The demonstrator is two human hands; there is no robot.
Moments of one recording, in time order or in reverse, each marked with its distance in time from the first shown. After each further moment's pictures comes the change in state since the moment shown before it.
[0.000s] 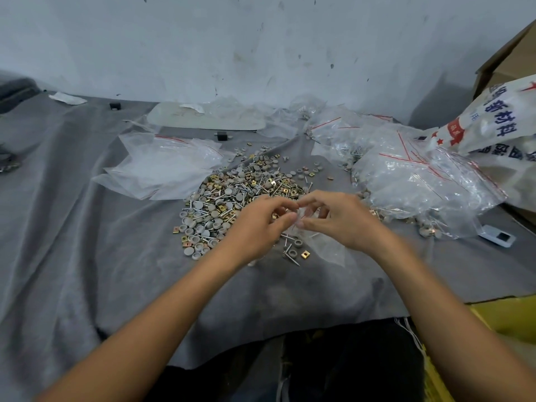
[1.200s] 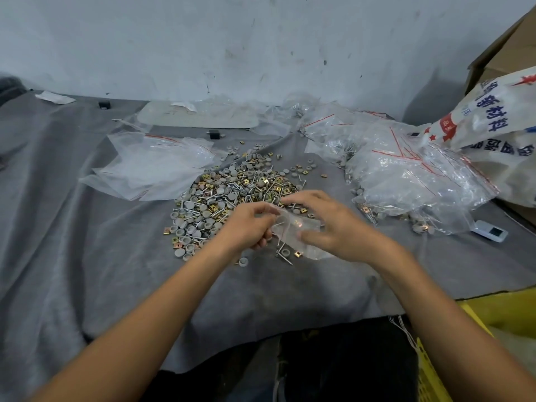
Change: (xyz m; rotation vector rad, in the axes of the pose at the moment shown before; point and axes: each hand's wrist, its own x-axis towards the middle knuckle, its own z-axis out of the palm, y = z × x) left_hand 0.011 -0.011 0.009 -0.491 -0.111 -0.506; right_hand -0.017 -0.005 0.001 -0.035 -0.106 -0.146
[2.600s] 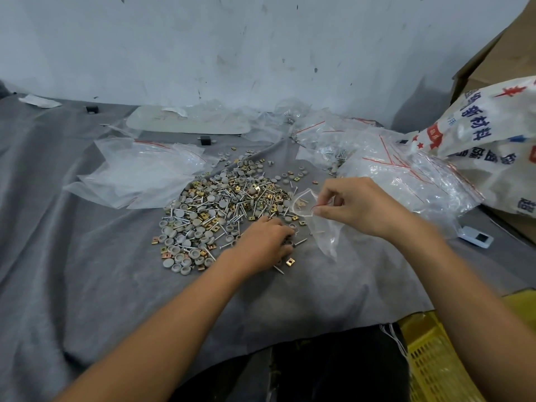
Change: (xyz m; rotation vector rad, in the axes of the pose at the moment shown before) left_hand 0.037 -0.019 0.037 1.155 -0.128 0.514; right_hand 0.008 0.011 -0.061 -0.188 0.095 0.189
